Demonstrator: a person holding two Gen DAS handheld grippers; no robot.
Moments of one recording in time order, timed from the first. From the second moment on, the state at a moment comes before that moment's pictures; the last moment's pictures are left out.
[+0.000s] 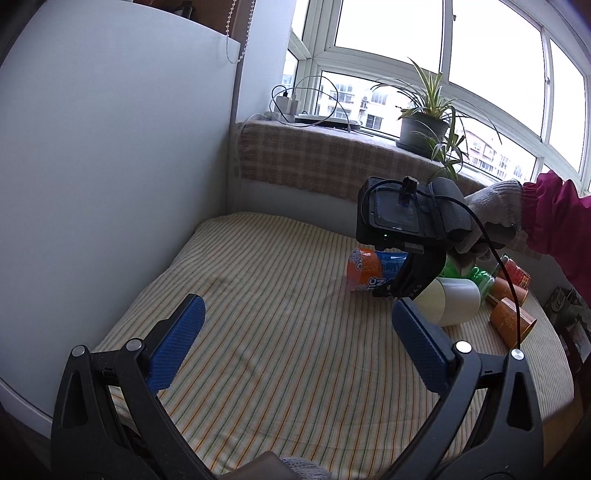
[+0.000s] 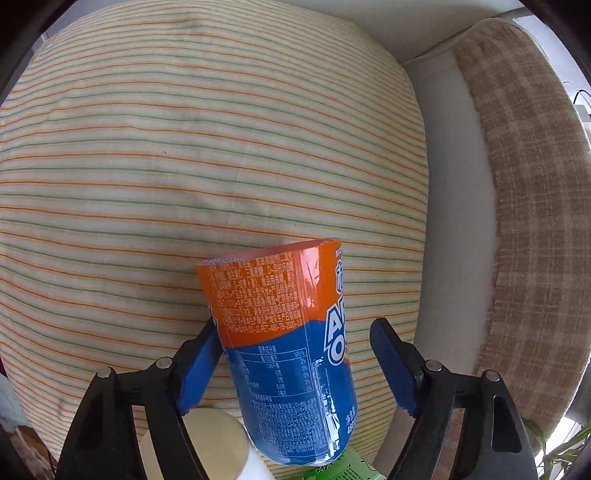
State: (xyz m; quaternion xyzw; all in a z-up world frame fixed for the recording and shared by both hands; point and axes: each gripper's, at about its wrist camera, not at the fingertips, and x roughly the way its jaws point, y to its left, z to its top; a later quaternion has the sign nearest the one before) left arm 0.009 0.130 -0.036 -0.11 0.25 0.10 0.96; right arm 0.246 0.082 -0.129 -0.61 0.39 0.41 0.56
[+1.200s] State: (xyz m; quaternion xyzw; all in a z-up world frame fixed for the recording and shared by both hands) left arm 0.005 0.106 -0.026 -0.12 0.27 0.05 0.95; right arm 0.207 -0.072 0.008 -0.12 0.40 0.37 0.83
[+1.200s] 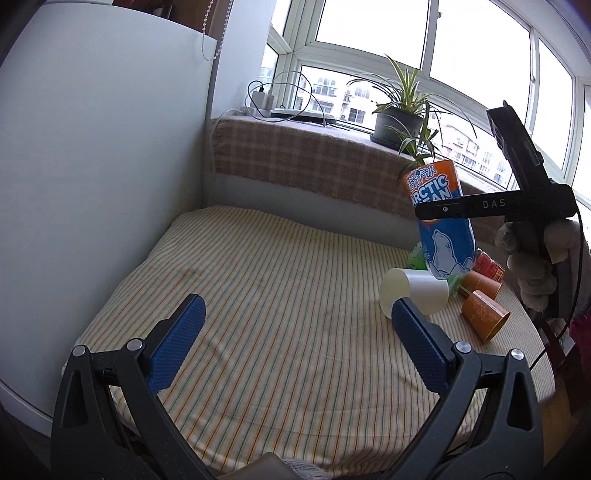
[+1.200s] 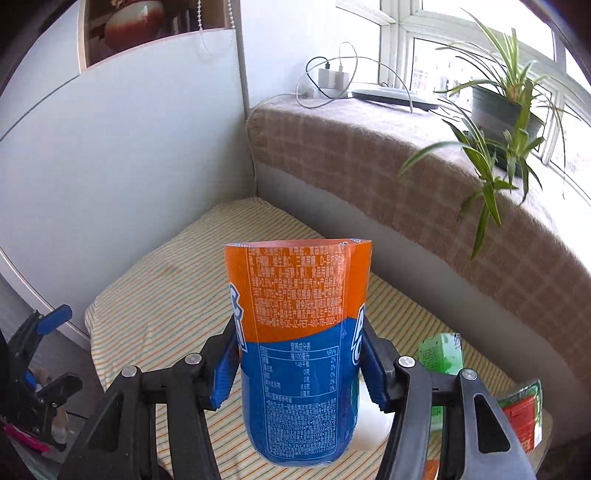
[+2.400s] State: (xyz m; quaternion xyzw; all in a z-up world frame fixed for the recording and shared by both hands) left arm 0.062 0.030 -0.054 -0.25 0.44 -0.16 0.85; right arm 0.140 -0.219 -0.117 0.16 0.52 0.24 0.80
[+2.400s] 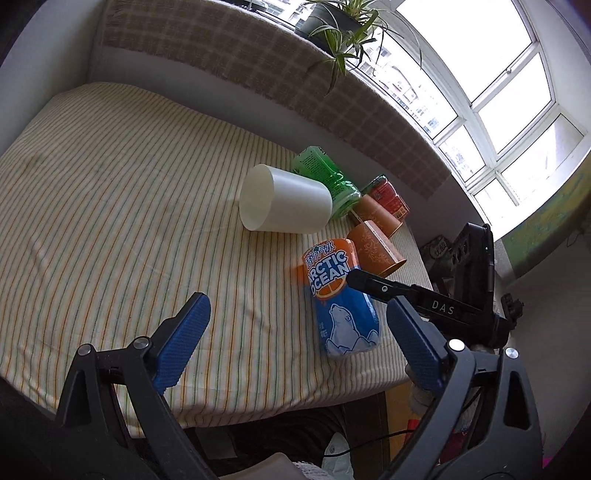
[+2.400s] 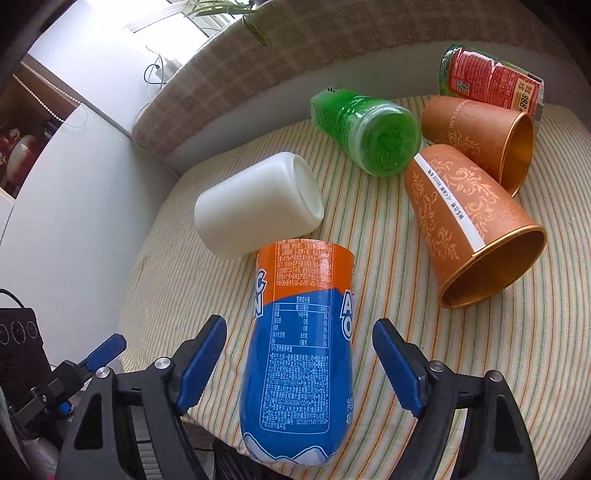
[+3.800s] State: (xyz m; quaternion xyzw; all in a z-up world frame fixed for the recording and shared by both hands) left arm 0.153 -0.077 -0.126 -0.28 0.57 -0.18 0.75; right arm 0.018 -0.343 -0.106 0.19 0.43 0.10 0.88
